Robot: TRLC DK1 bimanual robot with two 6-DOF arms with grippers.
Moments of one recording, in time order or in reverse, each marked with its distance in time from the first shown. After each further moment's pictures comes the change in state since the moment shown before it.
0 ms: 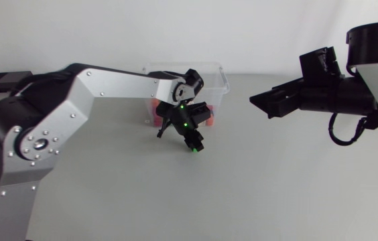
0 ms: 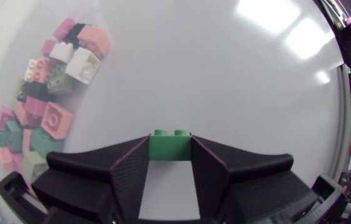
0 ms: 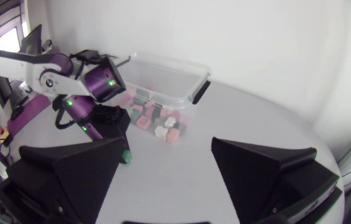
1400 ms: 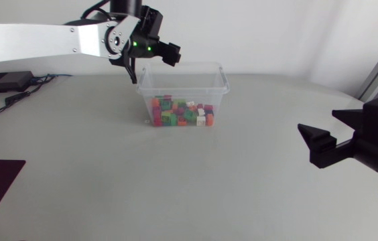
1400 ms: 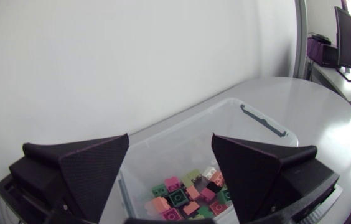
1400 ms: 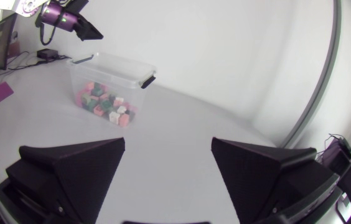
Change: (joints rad) left arm 0.208 -0.336 -0.120 0.660 -0.239 -0.297; right arm -0.040 -0.628 -0.377 -0.052 0.311 -0.080
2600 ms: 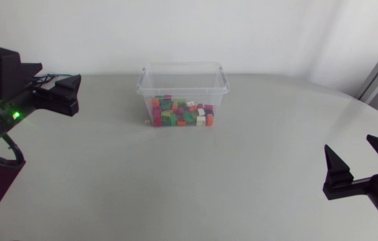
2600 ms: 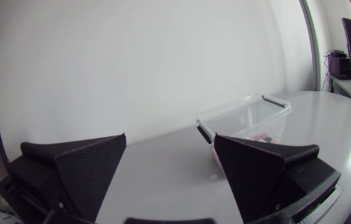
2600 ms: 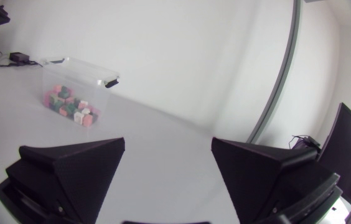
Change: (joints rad) left arm 0.196 -1.098 -1.064 0.228 -0.046 0.051; right arm -0.122 -0.494 -0.306 0.033 0.080 -0.071
